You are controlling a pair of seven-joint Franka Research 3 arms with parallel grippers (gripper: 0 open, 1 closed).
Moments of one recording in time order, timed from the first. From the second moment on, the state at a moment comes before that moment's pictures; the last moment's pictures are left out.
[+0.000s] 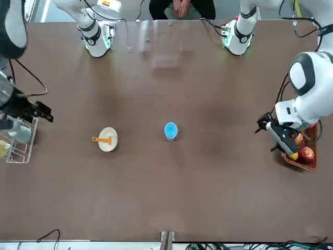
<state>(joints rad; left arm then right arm) -0.42 0.19 0.41 -1.84 -0.29 2.13 0.77 0.06 0.06 -0.11 -1.62 0.07 1.69 0.00</state>
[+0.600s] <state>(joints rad) -0.43 0.10 0.38 -1.70 -0.15 1.92 0.31 0.07 -0.03 -0.08 -1.53 0.03 1.51 0.10</state>
